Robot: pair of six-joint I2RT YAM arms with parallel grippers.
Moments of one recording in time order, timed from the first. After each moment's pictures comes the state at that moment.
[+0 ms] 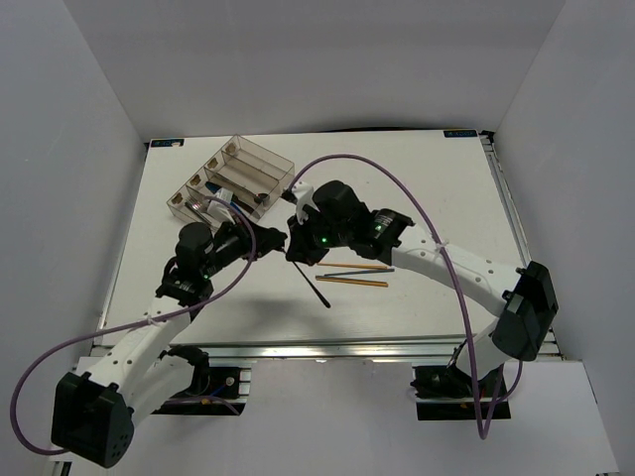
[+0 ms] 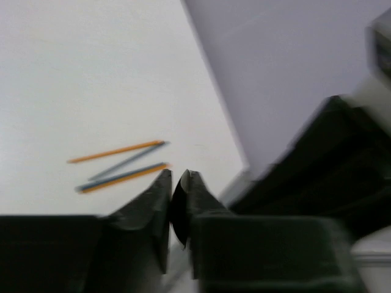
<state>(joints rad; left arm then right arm) -0.35 0.90 0.54 0.24 0.47 -0.86 0.98 1.55 1.38 -0.45 -0.27 0.21</state>
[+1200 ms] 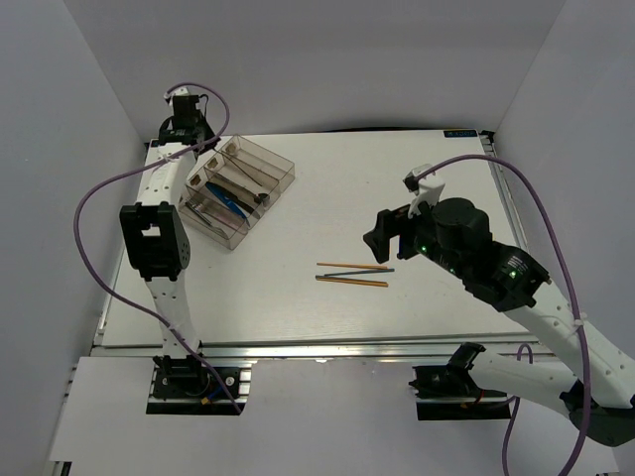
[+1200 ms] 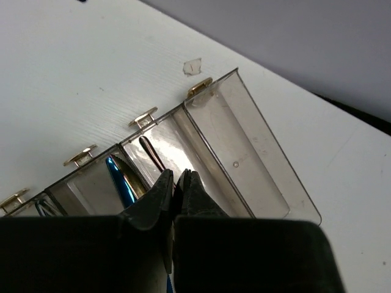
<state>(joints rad) -0.01 2.12 1.99 -0.46 -0.16 -0.44 0.85 0.93 1.19 -0.66 0.18 0.24</state>
